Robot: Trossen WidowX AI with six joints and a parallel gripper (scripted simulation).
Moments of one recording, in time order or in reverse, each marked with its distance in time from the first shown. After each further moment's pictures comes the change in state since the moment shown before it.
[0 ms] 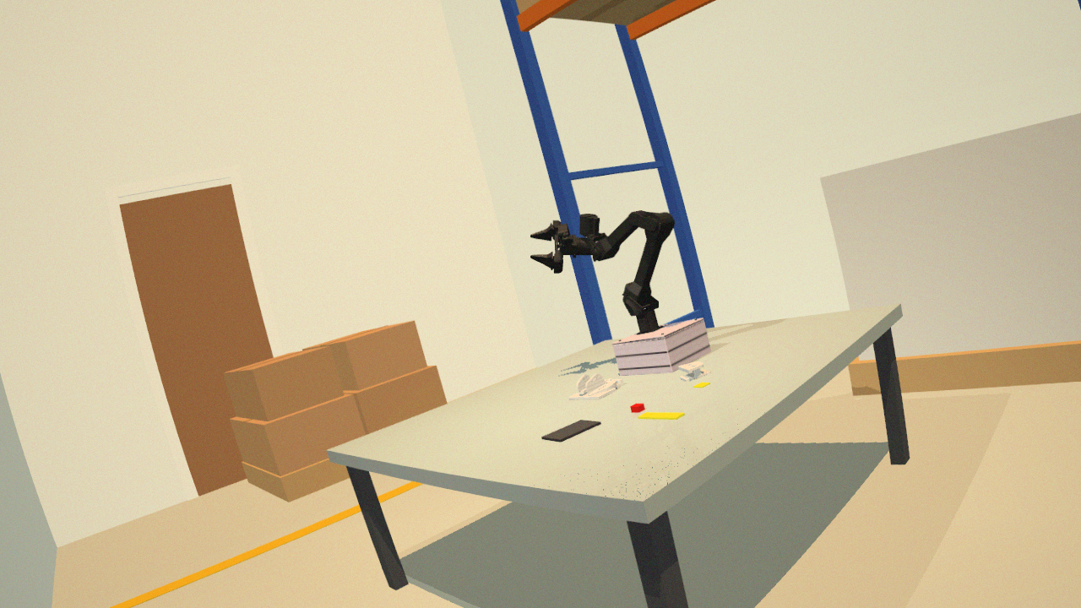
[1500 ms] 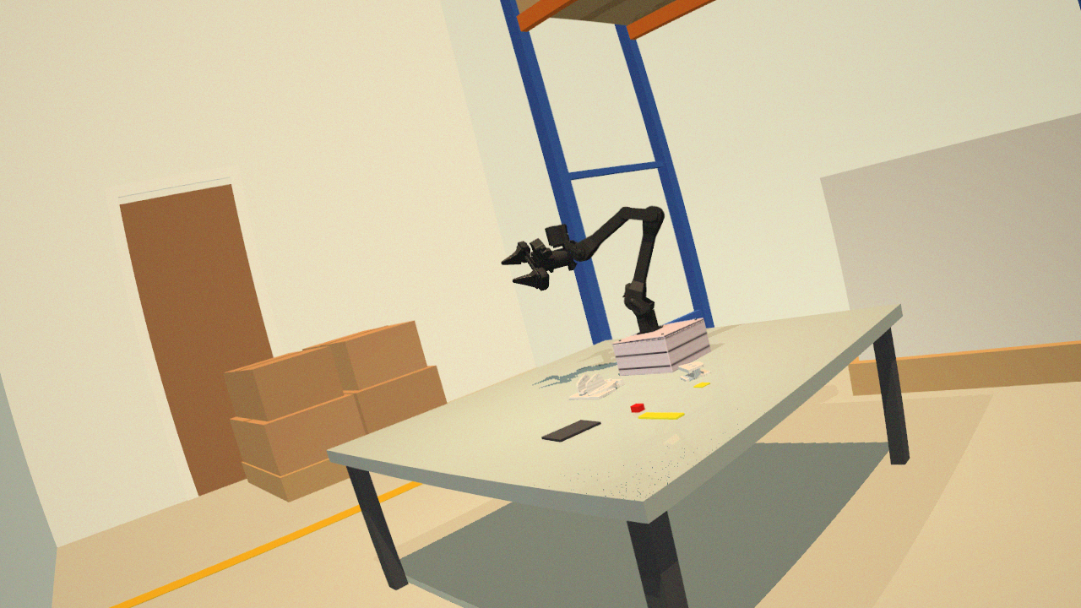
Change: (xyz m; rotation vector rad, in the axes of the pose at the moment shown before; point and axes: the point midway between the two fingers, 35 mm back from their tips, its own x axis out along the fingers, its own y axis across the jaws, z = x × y) arm 0.075 0.119 0.027 0.156 -0.048 0.395
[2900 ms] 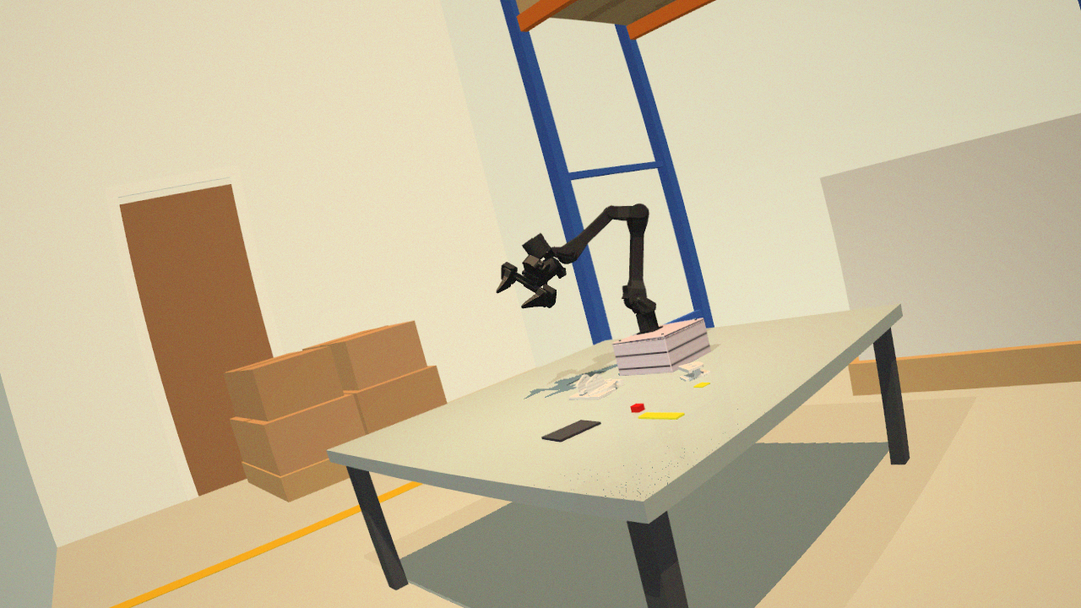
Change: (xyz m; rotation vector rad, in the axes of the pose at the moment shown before) arm 0.062 0.144 0.044 -0.033 -0.019 0.472
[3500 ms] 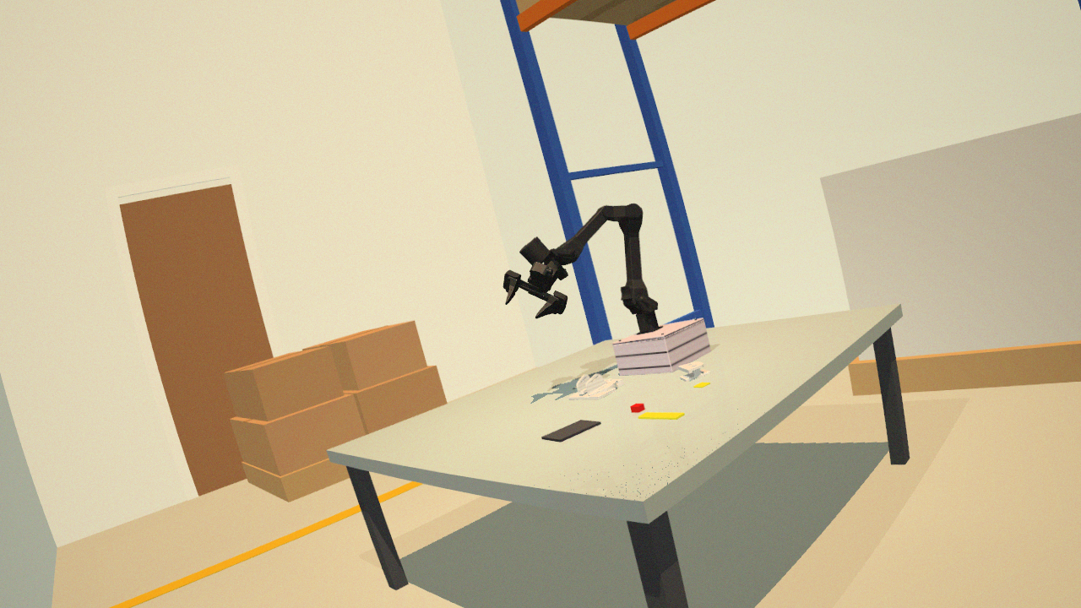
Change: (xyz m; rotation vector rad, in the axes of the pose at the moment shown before) arm 0.033 0.061 0.027 -0.087 0.001 0.211
